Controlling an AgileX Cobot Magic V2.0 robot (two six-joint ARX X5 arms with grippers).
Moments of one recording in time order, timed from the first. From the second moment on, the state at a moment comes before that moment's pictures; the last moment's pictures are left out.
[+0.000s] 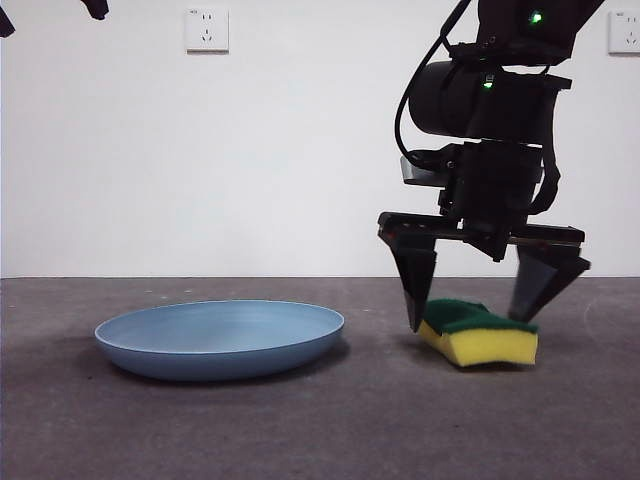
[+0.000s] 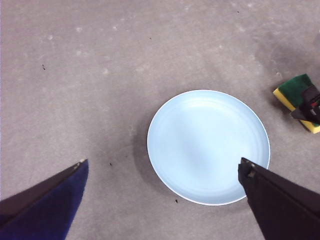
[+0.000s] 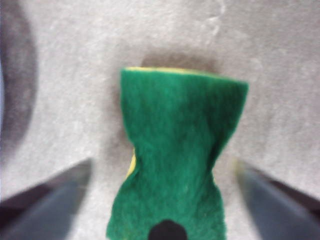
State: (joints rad) left arm -0.46 0.99 1.14 -0.84 -0.12 -0.08; right arm 0.48 1.81 1.21 -0.65 0.03 0.24
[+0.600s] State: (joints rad) left arm -0.46 1.03 1.14 -0.85 -0.12 -0.06; right arm 0.48 1.43 1.21 -0.74 0.03 0.19
